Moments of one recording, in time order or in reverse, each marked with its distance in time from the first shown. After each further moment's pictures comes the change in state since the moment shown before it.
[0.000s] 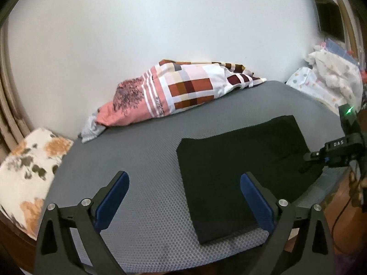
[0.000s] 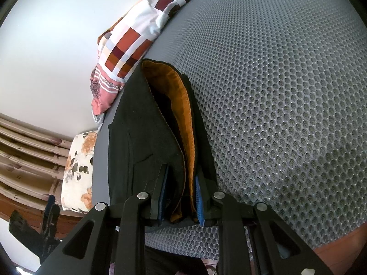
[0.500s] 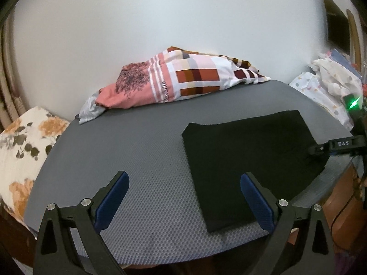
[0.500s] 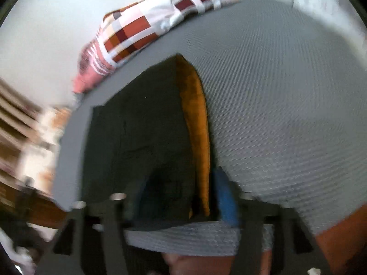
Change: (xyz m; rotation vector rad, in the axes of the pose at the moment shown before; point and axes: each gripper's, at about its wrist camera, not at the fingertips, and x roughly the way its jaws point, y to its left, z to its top) left arm 0.006 0.029 -0.028 -0.082 0.037 -0.021; right arm -0.007 0.063 -0.007 -0.302 -0.059 -0.365
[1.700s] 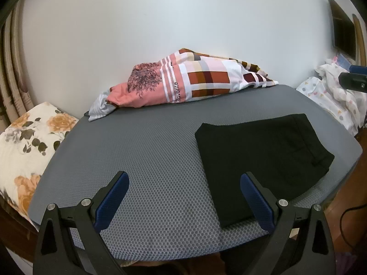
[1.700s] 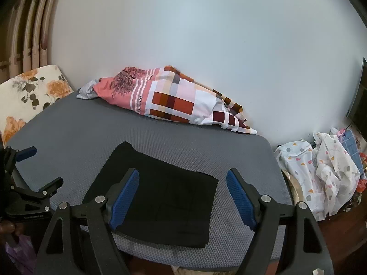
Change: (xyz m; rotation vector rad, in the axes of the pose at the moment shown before) left arm -0.012 0.016 -0.005 -0.031 -0.013 0.030; right arm -0.143 0.184 -0.009 -0.541 -0.401 -0.290
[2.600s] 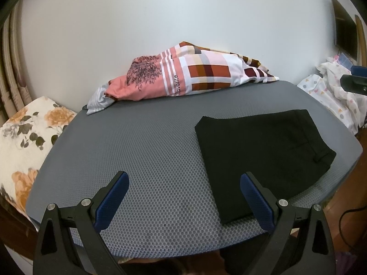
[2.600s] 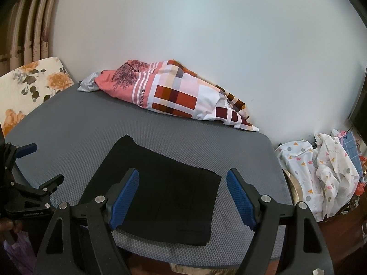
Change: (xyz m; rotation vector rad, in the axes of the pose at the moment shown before) left arm 0.007 0.001 -0.007 -0.010 0.034 -0.006; right arm 0.008 0.007 -0.001 -0.025 0.030 0.002
